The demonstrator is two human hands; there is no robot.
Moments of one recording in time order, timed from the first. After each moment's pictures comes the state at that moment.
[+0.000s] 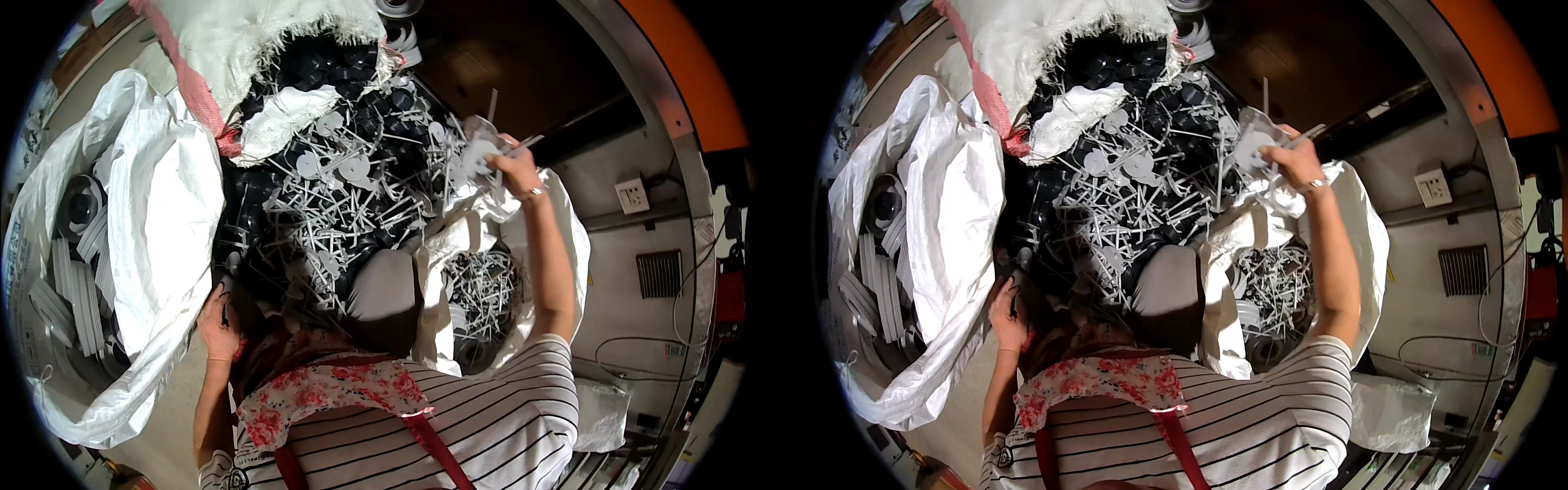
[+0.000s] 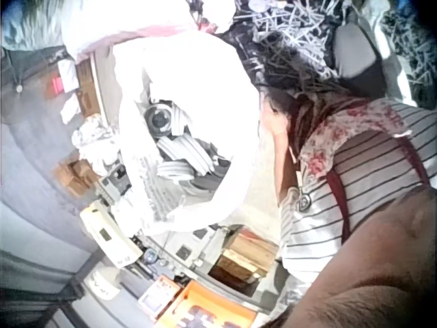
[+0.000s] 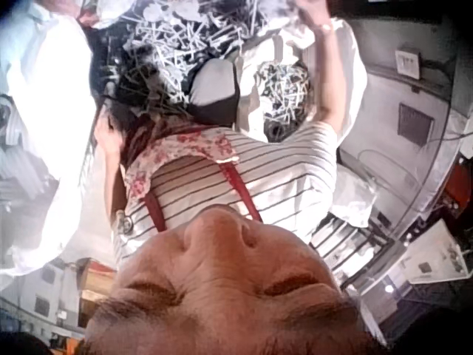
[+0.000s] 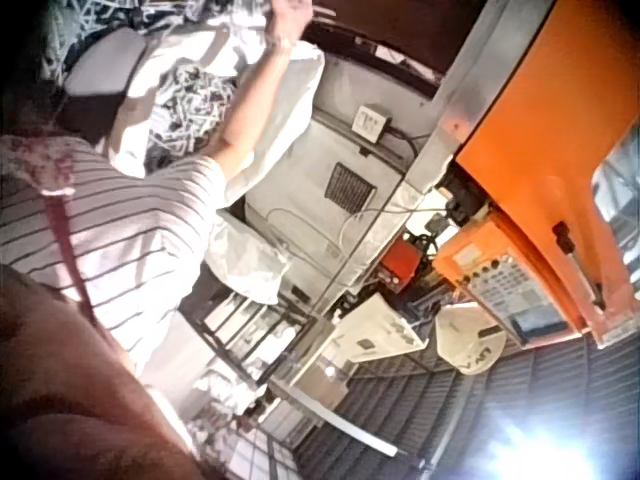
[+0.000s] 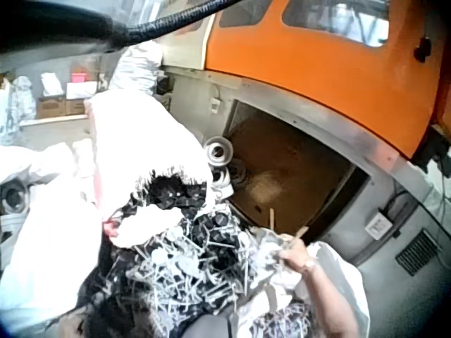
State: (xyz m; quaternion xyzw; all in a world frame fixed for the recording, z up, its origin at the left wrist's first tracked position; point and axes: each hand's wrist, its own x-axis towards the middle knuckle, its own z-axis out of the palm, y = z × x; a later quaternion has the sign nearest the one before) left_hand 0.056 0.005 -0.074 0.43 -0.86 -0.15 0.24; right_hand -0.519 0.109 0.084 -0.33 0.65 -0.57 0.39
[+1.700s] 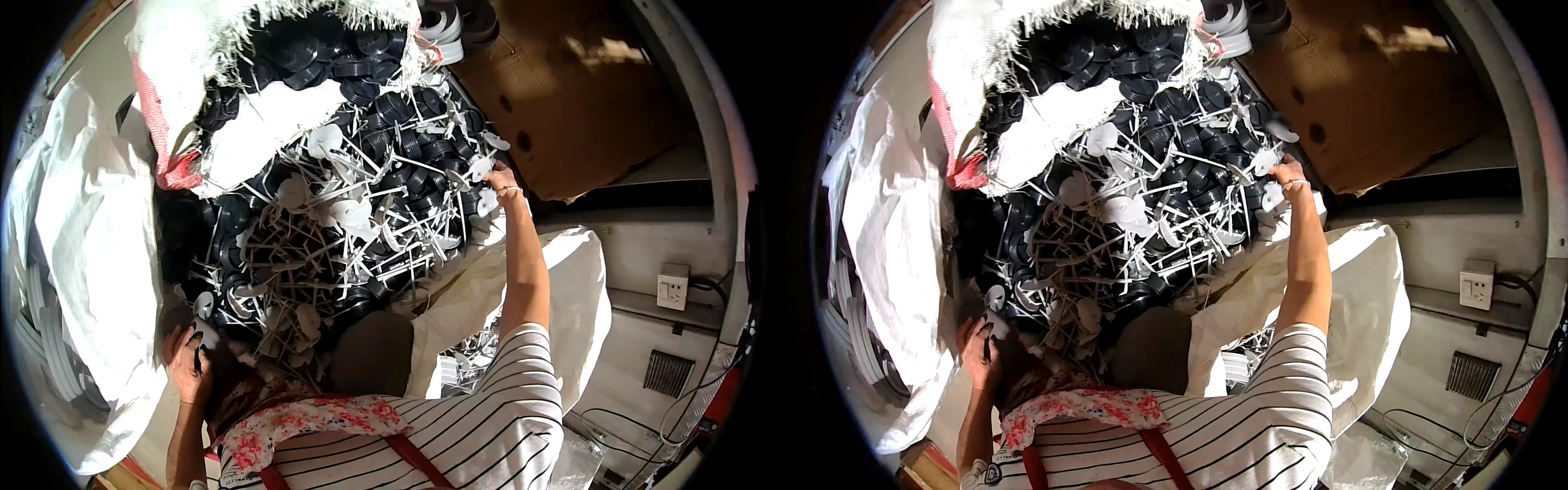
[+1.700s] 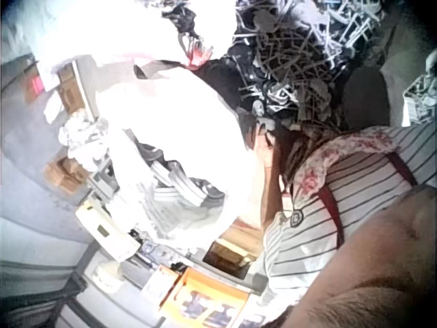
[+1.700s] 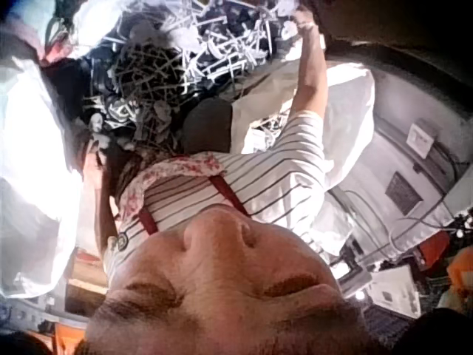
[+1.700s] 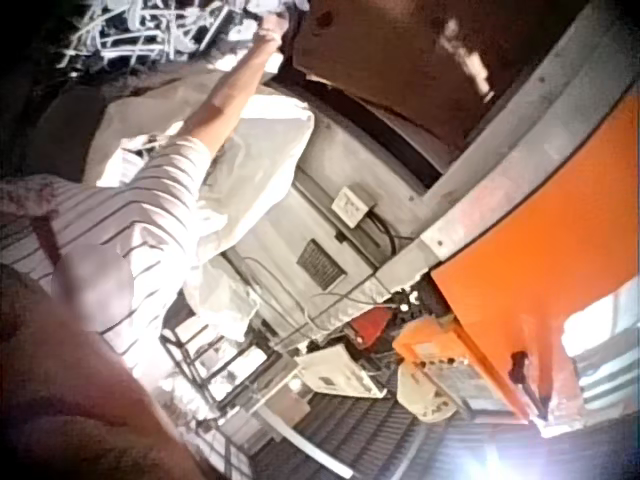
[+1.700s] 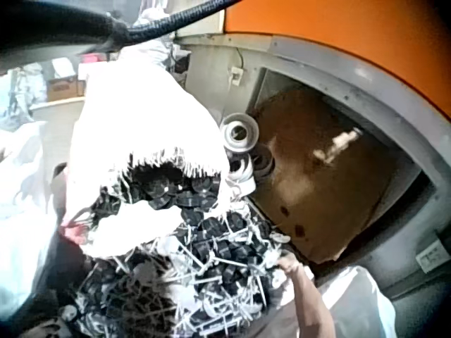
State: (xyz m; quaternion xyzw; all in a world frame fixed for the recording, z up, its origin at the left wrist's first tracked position) left_hand 0.032 -0.012 -0.069 0.47 -0.87 -0.11 0.11; right_hand -0.728 0.022 -0.197 -0.17 0.82 -0.43 0.33
